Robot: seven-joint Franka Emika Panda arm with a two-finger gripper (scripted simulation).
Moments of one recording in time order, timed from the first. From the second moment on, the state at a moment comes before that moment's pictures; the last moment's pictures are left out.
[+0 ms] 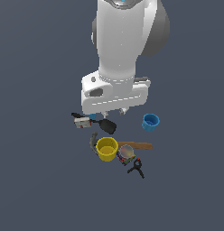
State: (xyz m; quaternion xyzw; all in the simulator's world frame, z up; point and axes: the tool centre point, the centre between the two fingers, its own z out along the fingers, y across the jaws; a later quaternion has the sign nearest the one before) arm 0.046 0.008 0.292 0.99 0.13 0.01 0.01
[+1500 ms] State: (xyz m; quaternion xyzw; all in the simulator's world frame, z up) arm 0.109 -0.046 0.137 0.89 0.46 -0.04 0.03
